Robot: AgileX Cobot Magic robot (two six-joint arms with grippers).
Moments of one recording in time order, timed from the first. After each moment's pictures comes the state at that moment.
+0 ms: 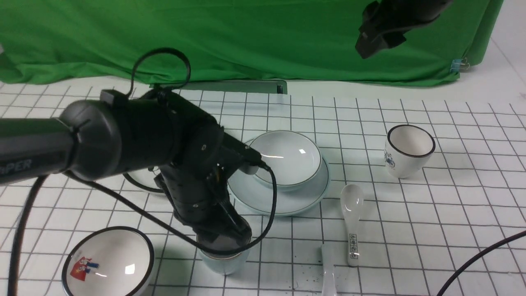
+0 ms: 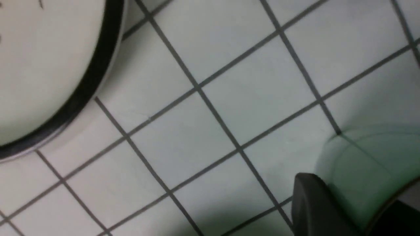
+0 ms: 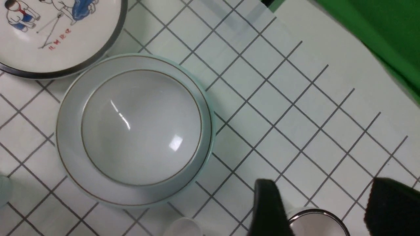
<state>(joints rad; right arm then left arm) 0.36 1.93 -2.15 0.18 1.22 -0.42 -0.56 1.76 -1.21 0.04 0.90 0.03</state>
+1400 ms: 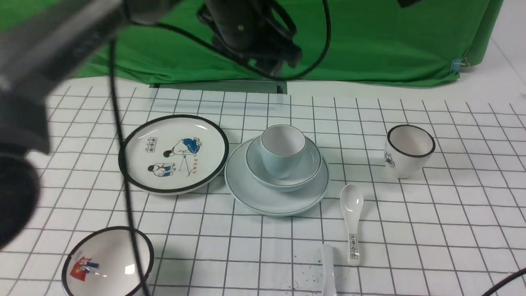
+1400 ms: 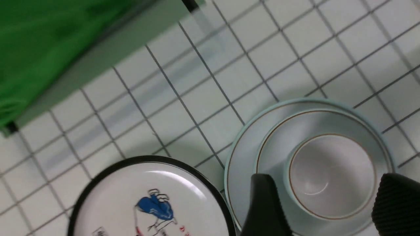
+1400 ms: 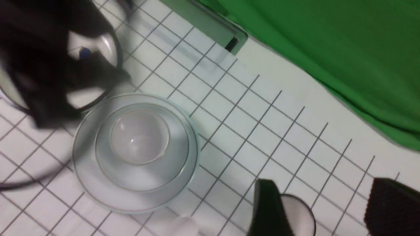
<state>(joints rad) 0.36 1.67 -2.06 0.15 1.22 -0.31 -0.48 1.98 -2.19 0.04 1.21 0.13</state>
